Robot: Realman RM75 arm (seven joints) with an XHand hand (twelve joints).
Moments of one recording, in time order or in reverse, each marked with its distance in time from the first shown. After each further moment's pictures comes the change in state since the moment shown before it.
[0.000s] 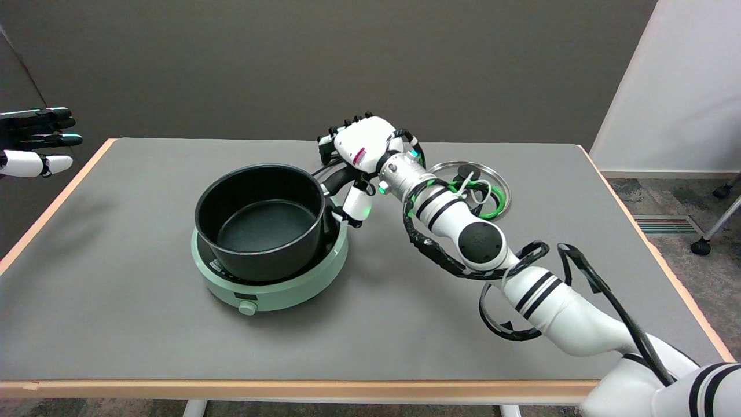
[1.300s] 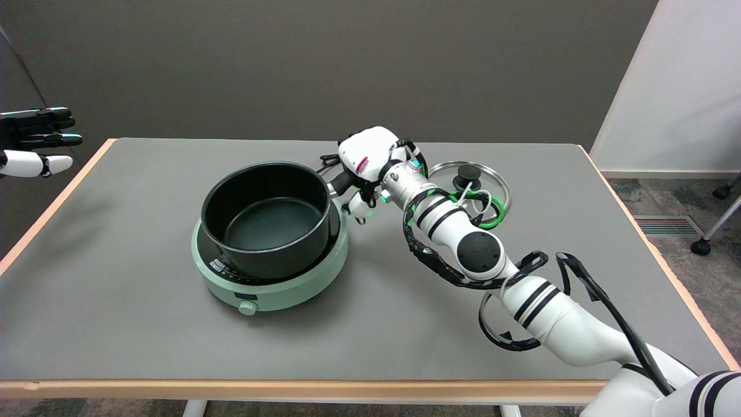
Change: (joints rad) arm -0.033 -0.020 0.018 -0.011 -0.027 -0.018 0.000
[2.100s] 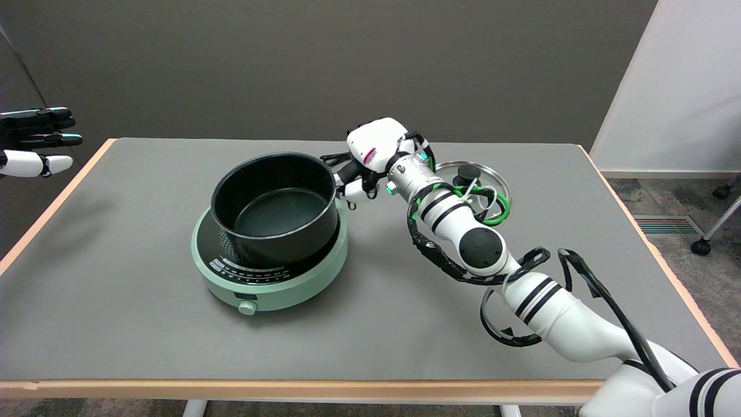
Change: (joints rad) arm 0.011 0.008 0.006 -0.005 0.003 -0.047 0.003
